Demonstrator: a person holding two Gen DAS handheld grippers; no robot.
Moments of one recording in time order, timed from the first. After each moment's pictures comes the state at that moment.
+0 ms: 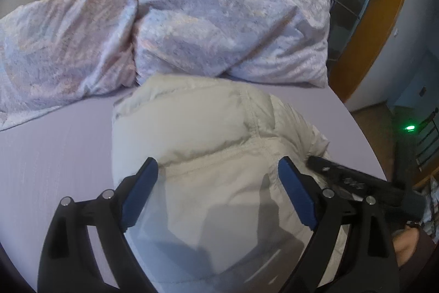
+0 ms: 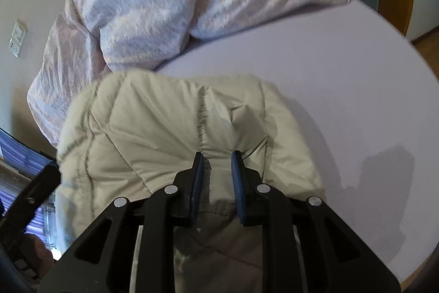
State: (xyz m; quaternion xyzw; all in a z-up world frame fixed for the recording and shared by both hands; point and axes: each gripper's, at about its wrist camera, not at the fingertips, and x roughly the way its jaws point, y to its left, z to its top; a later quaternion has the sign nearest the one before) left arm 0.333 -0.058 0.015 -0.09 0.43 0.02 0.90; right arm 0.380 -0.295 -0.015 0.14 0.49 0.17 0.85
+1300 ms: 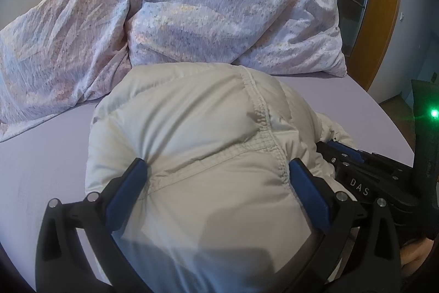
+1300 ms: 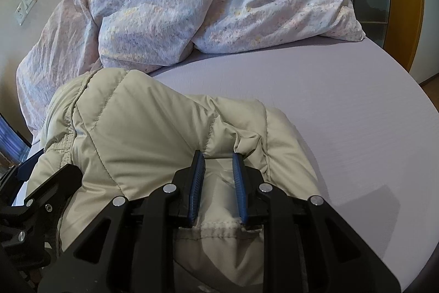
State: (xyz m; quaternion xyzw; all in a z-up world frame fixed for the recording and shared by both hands) left arm 0.353 -0.080 -0.050 -0.04 0.40 0.04 0.92; right arm 0.389 -0.275 -0.059 0.05 0.43 0.17 0.89
